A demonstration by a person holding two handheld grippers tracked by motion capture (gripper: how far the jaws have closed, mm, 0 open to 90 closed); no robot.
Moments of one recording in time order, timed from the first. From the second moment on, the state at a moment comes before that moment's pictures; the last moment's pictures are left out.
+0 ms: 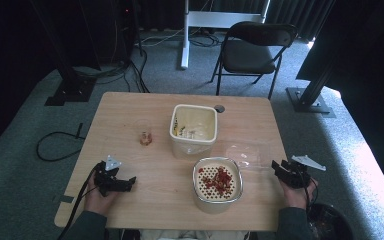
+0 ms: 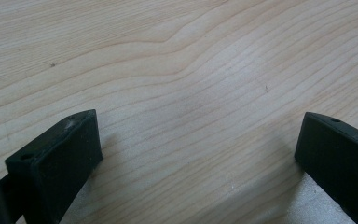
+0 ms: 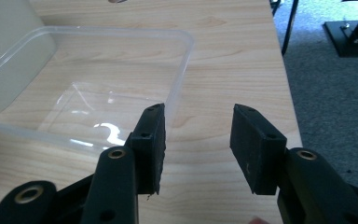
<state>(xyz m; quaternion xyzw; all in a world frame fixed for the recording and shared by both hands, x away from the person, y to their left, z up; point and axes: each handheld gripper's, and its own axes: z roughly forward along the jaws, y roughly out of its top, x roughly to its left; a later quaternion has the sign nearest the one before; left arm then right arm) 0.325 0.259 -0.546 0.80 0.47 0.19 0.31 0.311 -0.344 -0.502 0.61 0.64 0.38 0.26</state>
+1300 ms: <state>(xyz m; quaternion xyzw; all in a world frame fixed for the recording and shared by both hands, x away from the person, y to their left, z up) 0.325 0.259 -0.546 0.80 0.47 0.19 0.31 0.356 -0.337 -0.498 0.62 0.65 0.37 0.25</state>
